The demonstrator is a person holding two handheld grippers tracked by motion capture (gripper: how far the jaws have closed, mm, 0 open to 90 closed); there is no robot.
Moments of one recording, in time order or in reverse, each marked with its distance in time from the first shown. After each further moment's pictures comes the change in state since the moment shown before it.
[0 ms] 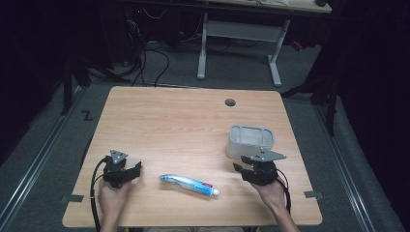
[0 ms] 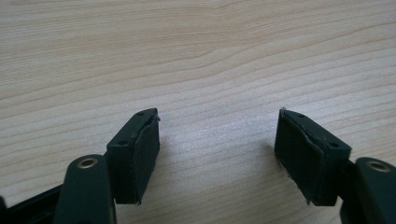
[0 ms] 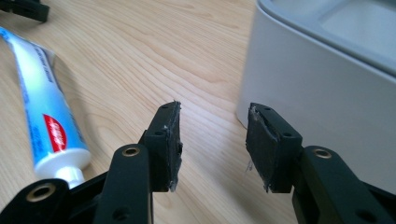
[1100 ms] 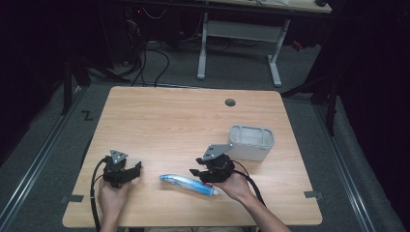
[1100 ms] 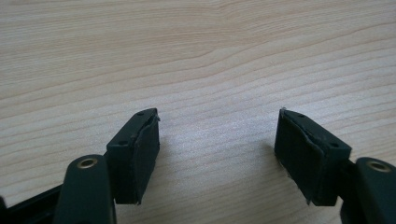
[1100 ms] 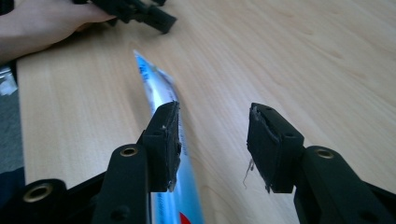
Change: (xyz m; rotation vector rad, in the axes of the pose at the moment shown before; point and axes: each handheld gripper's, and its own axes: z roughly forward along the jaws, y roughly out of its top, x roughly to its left) left arm 0.000 0.000 0.000 0.000 0.000 0.000; right arm 0.087 0.071 0.059 0.093 0.289 -0.234
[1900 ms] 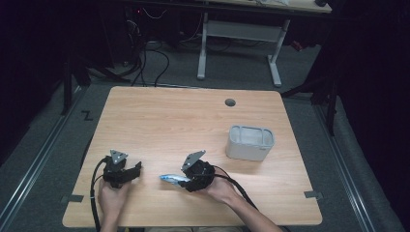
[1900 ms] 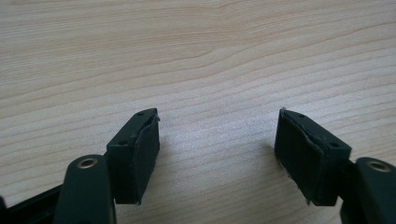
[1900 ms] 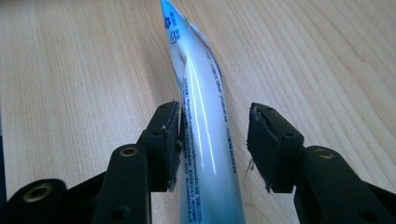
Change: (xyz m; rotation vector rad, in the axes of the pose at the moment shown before) left arm 0.000 0.000 0.000 0.001 0.000 0.001; right arm 0.018 0.002 0.057 0.192 0.065 -0.079
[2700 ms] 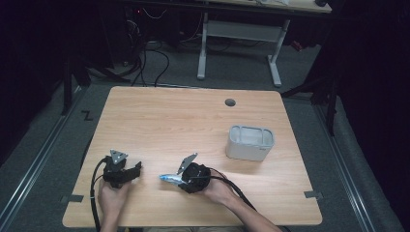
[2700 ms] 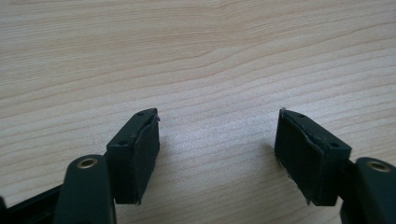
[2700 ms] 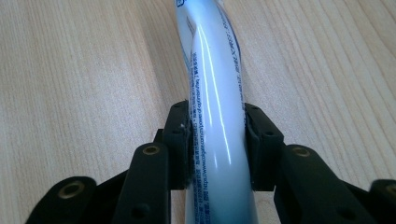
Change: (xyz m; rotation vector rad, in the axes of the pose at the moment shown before) left arm 0.000 0.000 0.000 0.000 0.001 0.000; right arm 0.005 0.002 0.015 0.116 0.007 -0.029
